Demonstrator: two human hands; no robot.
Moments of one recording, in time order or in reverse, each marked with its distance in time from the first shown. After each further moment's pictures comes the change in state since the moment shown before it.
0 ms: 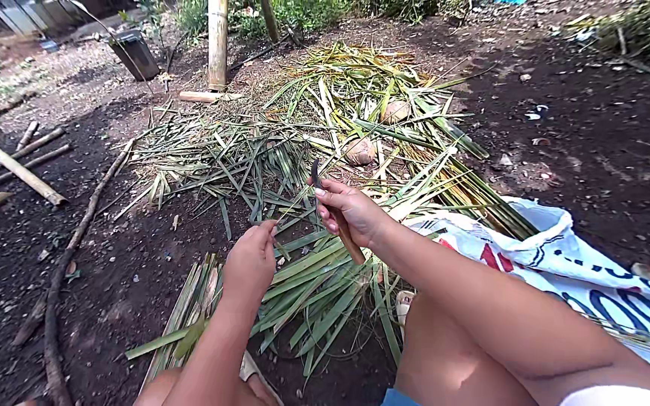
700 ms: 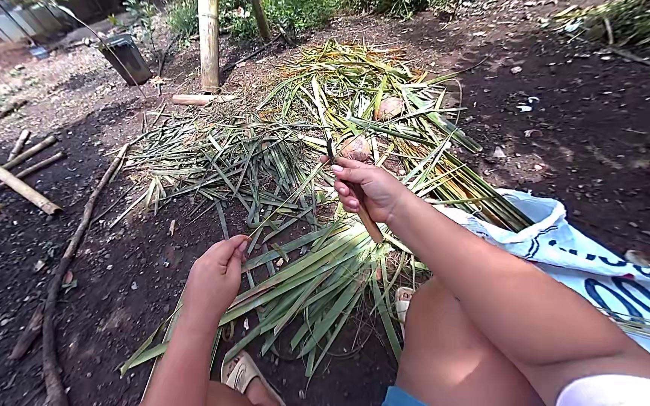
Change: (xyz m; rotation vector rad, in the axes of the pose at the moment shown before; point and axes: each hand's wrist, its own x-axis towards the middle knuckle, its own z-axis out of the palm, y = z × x) left_hand -0.012 -0.037 -0.033 -0.018 0.030 0.070; right_hand 0.005 -0.026 -0.040 0.031 0.021 -0.031
